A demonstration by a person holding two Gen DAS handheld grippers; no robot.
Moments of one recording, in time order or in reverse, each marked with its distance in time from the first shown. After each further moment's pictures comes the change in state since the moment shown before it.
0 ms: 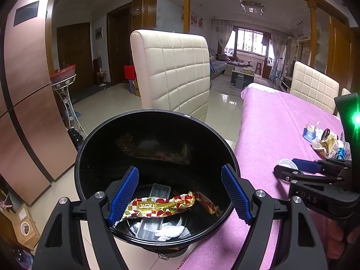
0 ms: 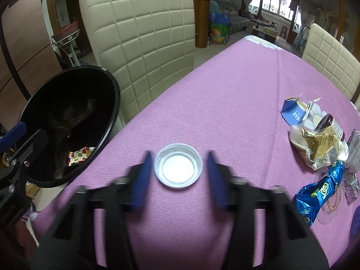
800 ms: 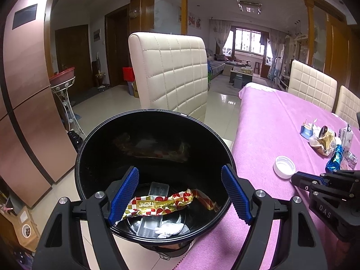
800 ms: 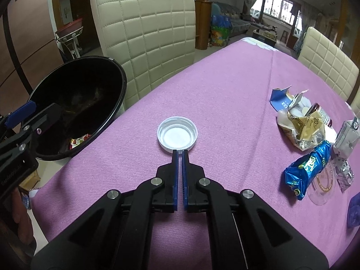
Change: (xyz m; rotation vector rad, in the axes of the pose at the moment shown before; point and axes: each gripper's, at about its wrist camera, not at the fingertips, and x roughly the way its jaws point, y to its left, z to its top) left arm -0.006 -0.005 -0.006 0.012 -0.005 -0.003; right arm -0.022 -0.002 -0.029 -0.006 -0.011 -0.017
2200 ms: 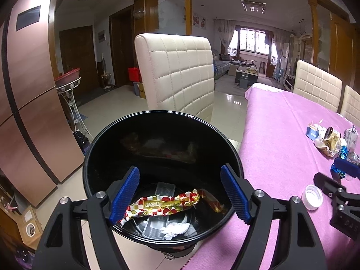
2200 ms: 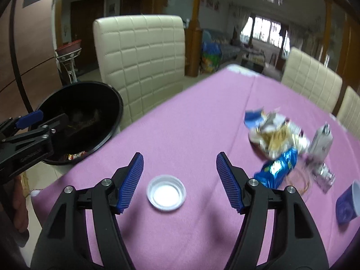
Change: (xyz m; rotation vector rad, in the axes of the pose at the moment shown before) left arm -0.003 0.001 0.000 0.010 -0.002 0.040; right arm -0.037 -0.015 -0.015 0.004 -0.153 -0.066
